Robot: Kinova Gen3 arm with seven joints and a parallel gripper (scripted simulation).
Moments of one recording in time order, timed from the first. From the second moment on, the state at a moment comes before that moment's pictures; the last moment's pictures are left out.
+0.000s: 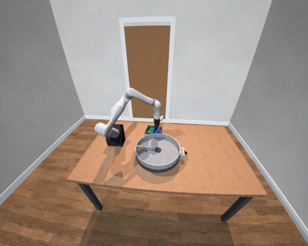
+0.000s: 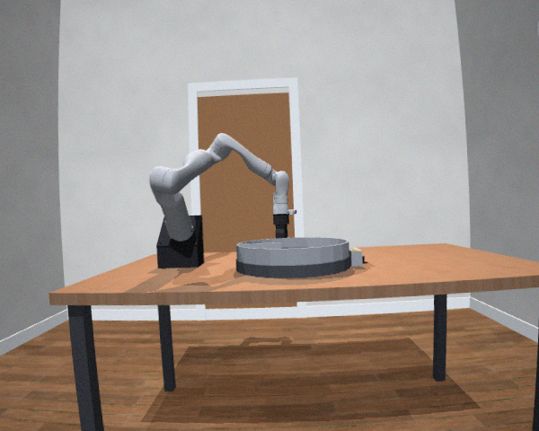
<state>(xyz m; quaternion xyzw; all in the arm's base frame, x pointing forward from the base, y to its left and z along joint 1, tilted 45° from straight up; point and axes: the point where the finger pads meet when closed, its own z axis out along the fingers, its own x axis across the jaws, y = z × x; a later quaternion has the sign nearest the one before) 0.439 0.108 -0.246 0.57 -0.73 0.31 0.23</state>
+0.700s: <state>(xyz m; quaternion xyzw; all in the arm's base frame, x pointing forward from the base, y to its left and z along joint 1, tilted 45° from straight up) 0.438 0.103 -0.250 0.57 -0.73 0.31 0.23</state>
